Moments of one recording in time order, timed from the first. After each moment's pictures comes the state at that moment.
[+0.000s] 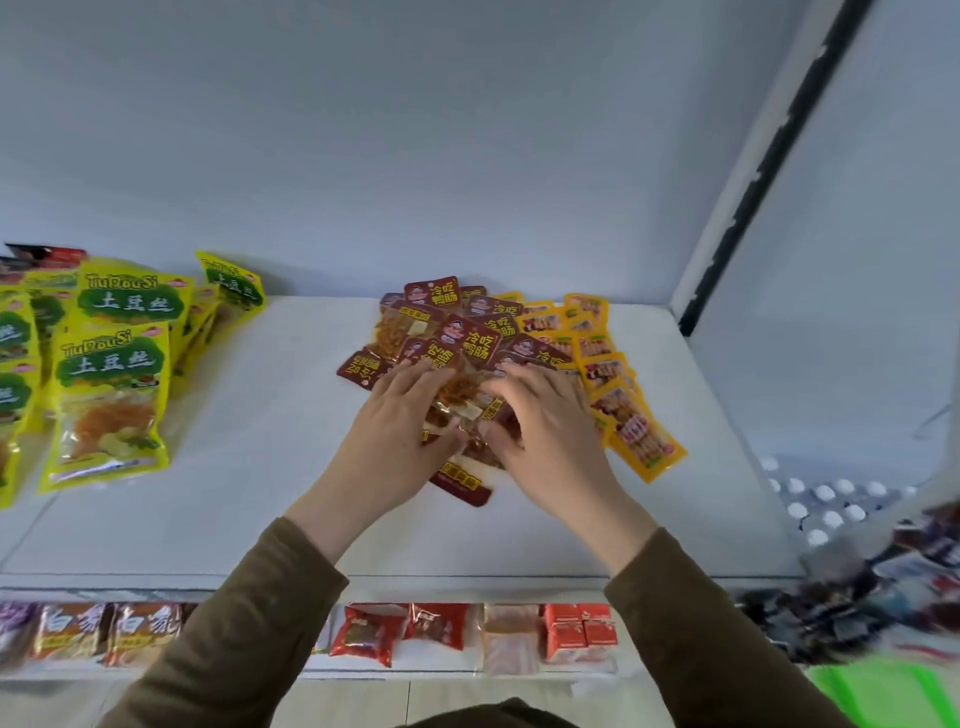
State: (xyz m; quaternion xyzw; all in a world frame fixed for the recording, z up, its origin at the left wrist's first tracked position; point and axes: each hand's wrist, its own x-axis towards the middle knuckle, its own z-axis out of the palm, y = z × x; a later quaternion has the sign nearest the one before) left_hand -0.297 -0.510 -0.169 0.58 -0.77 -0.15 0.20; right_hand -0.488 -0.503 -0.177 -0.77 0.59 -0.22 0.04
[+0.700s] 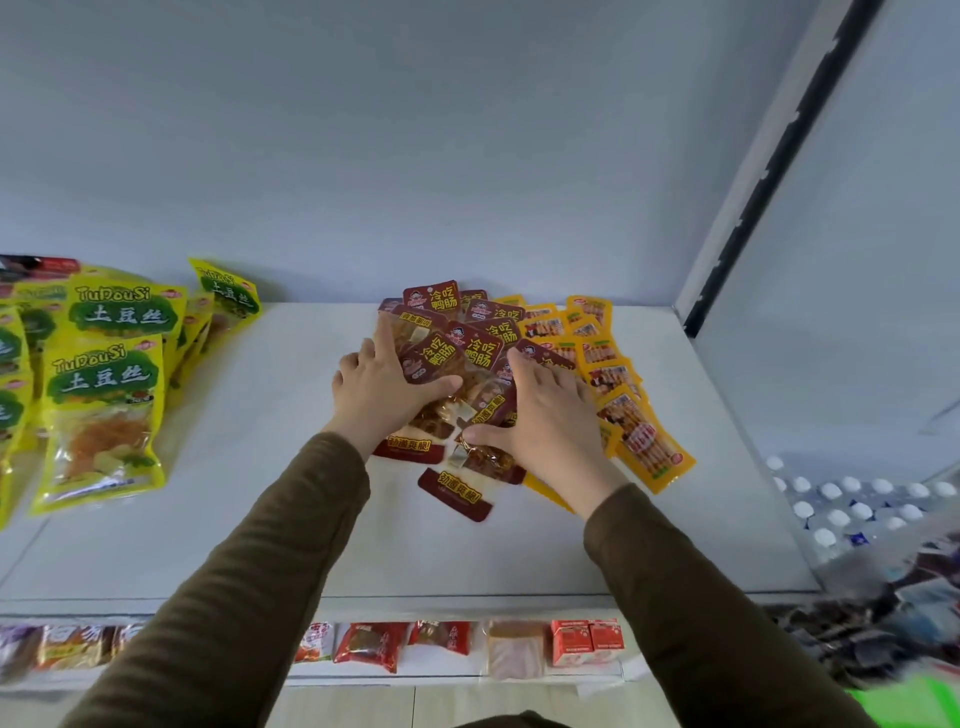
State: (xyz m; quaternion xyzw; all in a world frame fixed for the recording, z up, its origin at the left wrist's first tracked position) left_hand -0.283 -0.608 -0.195 0.73 -0.64 -0.17 0.16; right_hand -0.485 -0.557 -0.194 -0.72 0.69 -0.08 0.04
